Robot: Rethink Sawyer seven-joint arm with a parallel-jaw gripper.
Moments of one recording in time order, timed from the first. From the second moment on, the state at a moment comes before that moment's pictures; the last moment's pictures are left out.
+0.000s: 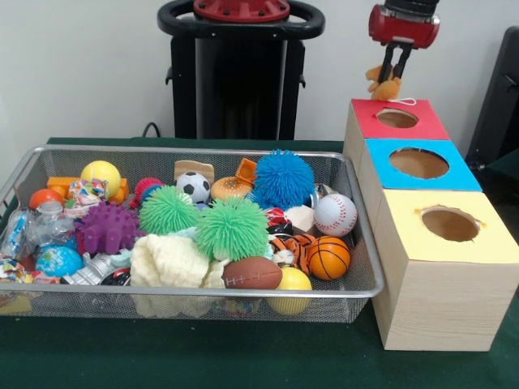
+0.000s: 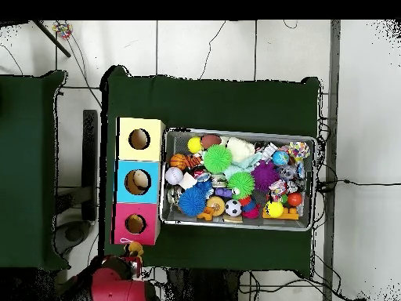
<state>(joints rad) 0.46 -0.85 -0.27 2.20 0.17 0.23 1.82</state>
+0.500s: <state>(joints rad) 0.45 -0.85 -0.26 2.20 0.17 0.23 1.82</state>
